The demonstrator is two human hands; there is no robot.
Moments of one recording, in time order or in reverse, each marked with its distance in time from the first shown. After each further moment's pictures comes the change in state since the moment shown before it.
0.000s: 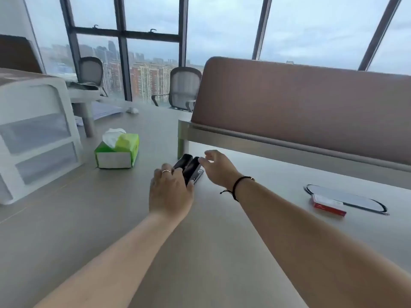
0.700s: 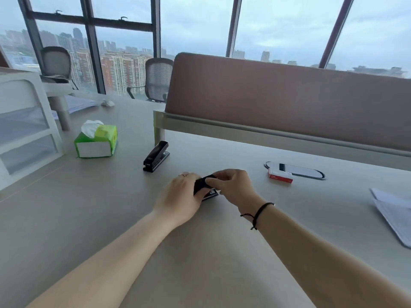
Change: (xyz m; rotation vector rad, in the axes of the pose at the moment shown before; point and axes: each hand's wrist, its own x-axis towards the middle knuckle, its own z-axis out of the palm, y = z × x) left_hand -0.069 0.045 -0.019 -0.373 -0.248 0.306; right_hand -0.146 0.035 -0.054 0.304 0.148 0.202
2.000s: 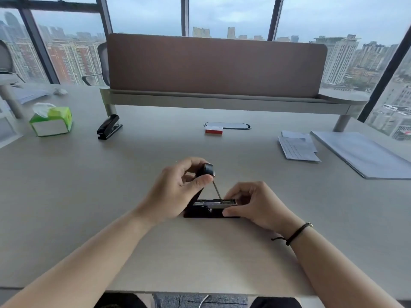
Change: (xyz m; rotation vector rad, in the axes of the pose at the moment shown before) left_hand -0.174 0.195 -0.010 -0.751 -0.217 0.200; right_hand -0.267 0.088 -0.173 -0.151 -0.070 -0.114
